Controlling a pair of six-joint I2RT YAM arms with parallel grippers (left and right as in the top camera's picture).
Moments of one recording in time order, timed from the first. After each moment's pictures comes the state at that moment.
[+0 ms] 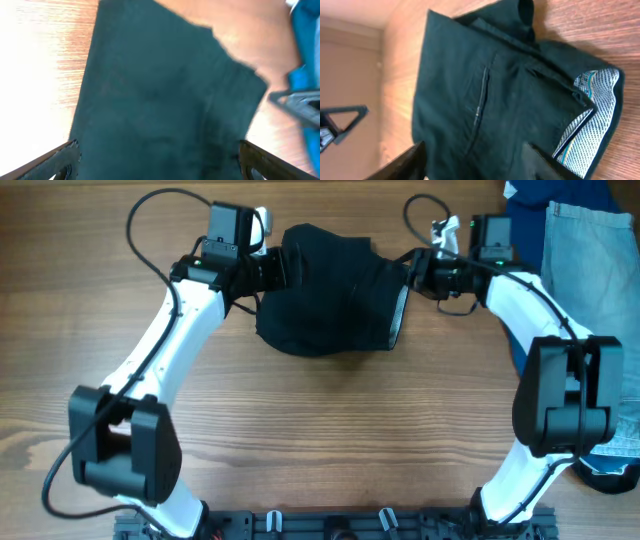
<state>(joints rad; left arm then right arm) -0.26 1.81 1.42 -0.53 0.27 -0.33 0.02 1.98 1.34 -0.35 -0.75 0.36</state>
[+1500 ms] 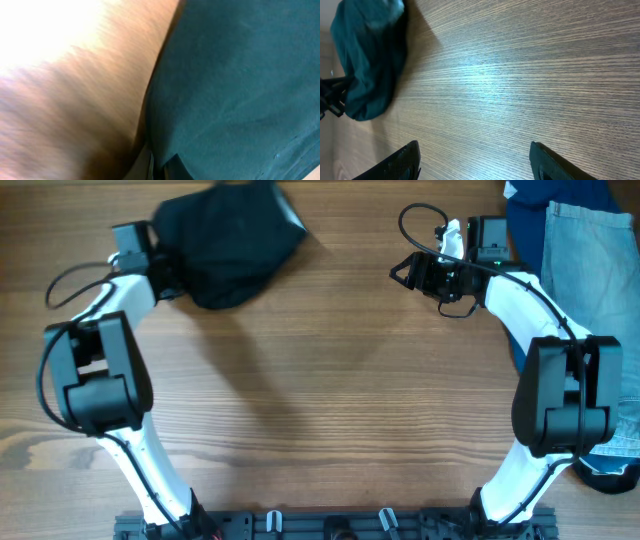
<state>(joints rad) 0.19 2.18 1.43 -0.14 0.18 -1.04 0.02 1.98 1.34 -0.39 -0.59 0.31</state>
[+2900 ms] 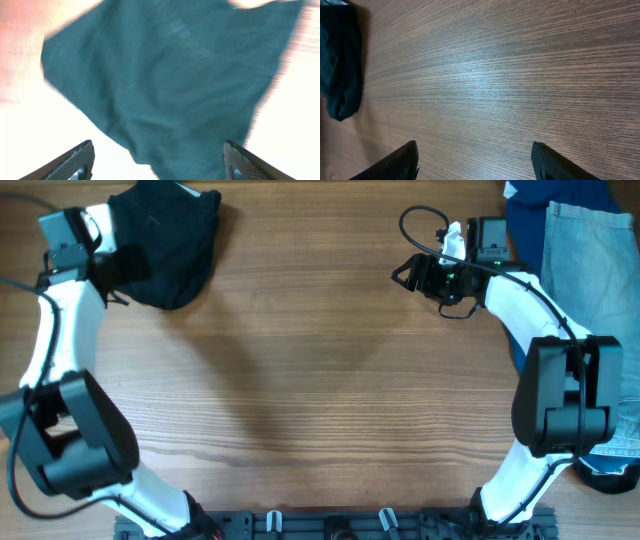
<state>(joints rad) 0.28 1.85 1.43 -0.42 0.10 0.11 0.02 1.98 1.34 -0.41 -0.55 0.32</state>
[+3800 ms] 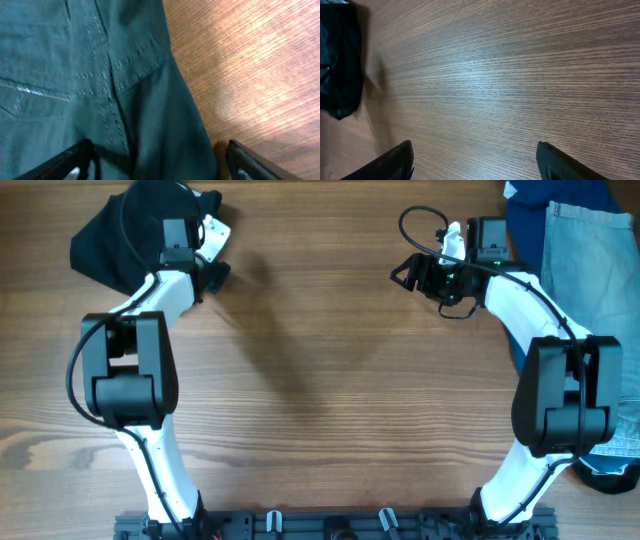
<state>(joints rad) 0.00 2.20 1.44 -0.07 -0.14 0.61 0.02 1.98 1.34 -0.41 -0.55 0.31</state>
